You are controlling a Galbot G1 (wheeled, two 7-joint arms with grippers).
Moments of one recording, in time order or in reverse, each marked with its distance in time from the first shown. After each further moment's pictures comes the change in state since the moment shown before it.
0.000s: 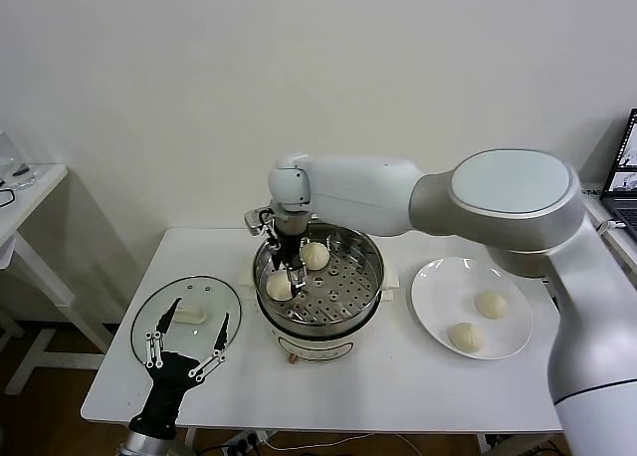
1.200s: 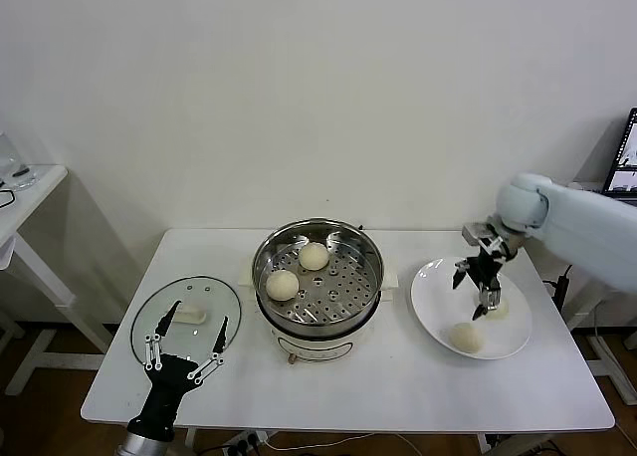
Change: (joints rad) left arm 0.010 0.003 -0.013 0.011 0.021 0.006 -0.002; right arm -0.306 -0.765 0.294 0.094 -0.386 0.162 -0.140
